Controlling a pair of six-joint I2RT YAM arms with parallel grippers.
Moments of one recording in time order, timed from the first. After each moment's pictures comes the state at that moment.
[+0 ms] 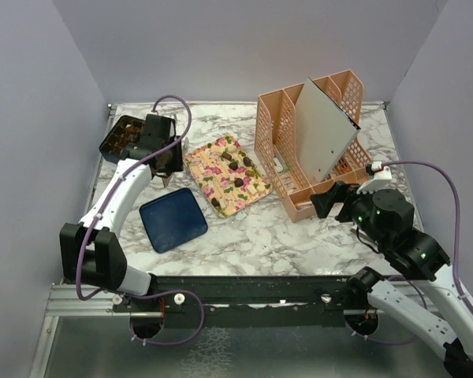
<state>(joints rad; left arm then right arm) -0.18 1.45 1.27 -0.65 -0.07 -0.22 0.62 0.55 0.84 -0.63 0.24 0.47</state>
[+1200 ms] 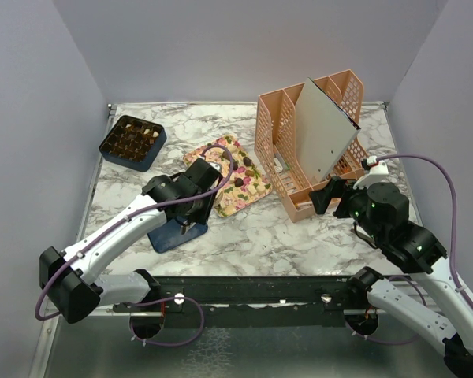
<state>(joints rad) -0.74 1.21 1.14 -1.03 -0.18 -0.35 0.62 0.62 0.88 -0.64 0.26 0.45</state>
